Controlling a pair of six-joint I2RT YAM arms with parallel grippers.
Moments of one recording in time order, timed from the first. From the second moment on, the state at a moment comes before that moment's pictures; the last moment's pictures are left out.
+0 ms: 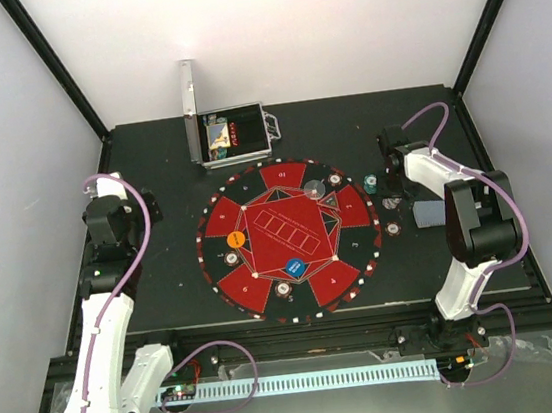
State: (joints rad) left arm 0.02 0.79 0.79 -0.38 -0.26 -0.11; right arm 0.15 1.77 1.17 -0.70 0.17 0.27
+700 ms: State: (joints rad) left arm 0.02 0.79 0.79 -0.38 -0.26 -0.11; right arm 0.17 1.65 1.18 -0.78 0.16 0.26
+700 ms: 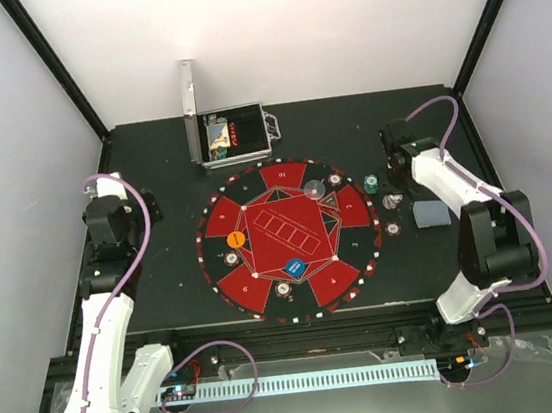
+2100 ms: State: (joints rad) left arm 0.01 0.77 0.79 -0.38 -0.26 -0.11; right arm 1.20 1.72 1.01 -0.67 0.10 0.37
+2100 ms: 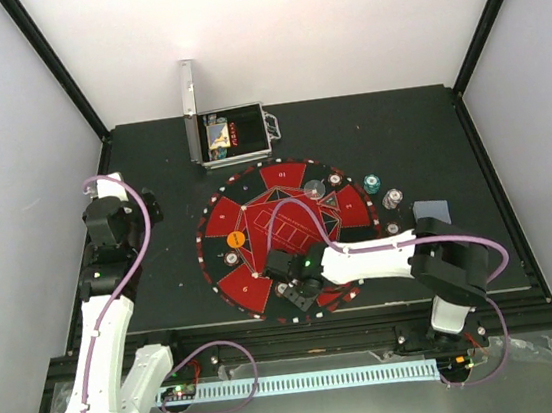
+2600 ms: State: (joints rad) left arm 0.01 0.77 0.79 -0.38 -0.26 -0.11; right arm 1.21 1.70 1.01 -0.66 0.10 0.33
